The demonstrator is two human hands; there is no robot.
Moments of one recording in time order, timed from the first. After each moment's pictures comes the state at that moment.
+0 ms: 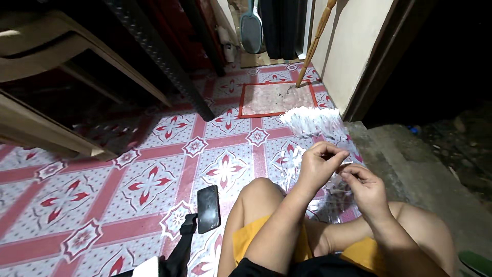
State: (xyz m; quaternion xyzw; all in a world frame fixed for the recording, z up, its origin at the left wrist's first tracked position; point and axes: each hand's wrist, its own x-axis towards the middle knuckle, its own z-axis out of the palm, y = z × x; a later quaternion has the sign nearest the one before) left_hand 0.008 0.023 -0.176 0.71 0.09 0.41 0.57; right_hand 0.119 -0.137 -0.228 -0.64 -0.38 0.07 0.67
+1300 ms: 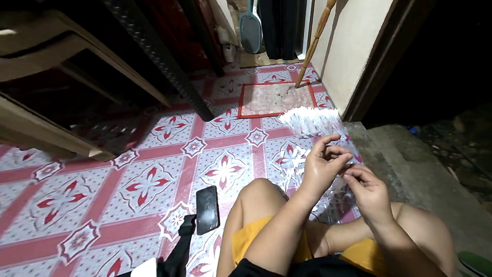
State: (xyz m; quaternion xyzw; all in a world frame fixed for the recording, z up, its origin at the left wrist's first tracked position) left_hand 0.020 0.008 -0.182 0.62 0.06 0.39 0.68; right_hand 0.113 -0.144 -0.220 -0.65 -0.35 0.06 0.68
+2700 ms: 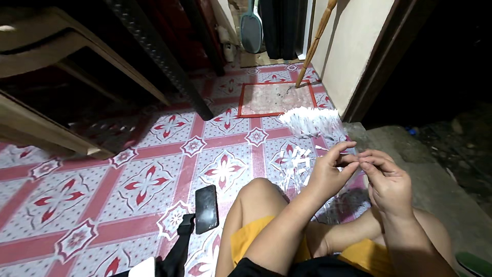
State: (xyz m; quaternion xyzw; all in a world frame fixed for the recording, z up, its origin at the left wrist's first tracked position) left_hand 0.049 -0.002 -0.221 0.71 -0.02 0.37 0.60; right_hand 0.157 -0.151 -0.208 -0.57 -0.42 0.05 0.70
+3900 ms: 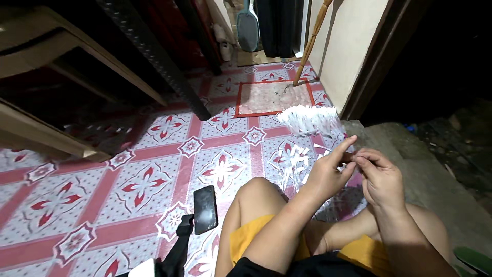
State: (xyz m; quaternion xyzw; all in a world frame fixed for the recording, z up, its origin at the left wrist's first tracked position) left_hand 0.052 -0.002 -0.233 0.80 0.02 0.37 0.47; right_hand 0.153 -0.140 -0.219 -0.57 -0.36 0.08 0.73
